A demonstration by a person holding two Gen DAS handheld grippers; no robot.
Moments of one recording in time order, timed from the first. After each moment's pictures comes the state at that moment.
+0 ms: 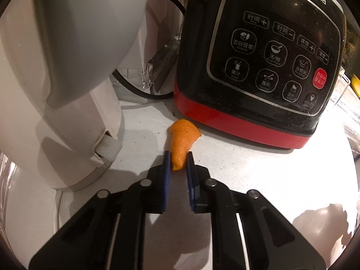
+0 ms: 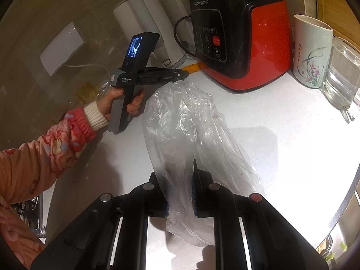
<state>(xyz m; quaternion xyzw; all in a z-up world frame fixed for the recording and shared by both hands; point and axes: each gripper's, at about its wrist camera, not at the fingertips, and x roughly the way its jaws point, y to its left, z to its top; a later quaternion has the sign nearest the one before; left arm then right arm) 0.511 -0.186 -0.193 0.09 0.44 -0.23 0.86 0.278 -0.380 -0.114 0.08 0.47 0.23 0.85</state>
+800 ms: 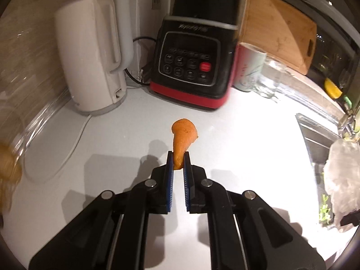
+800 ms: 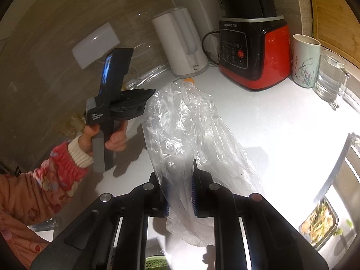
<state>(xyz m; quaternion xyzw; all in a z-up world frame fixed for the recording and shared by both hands) 0.291 -0.165 -0.107 0.05 0.40 -0.21 0.89 0.160 -0.354 -0.058 0.08 0.44 0.24 0.86</state>
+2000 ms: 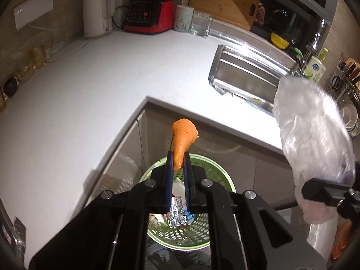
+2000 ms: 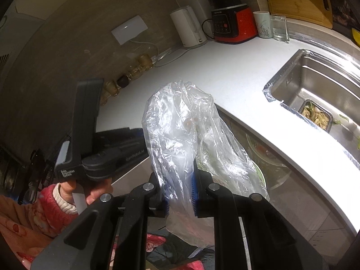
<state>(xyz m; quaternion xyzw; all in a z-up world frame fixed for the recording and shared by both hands) -0.108 -0.191 -0.118 0.02 0.48 -0.22 0.85 -0.185 -0.349 -0.054 0.13 0.44 0.20 0.87</state>
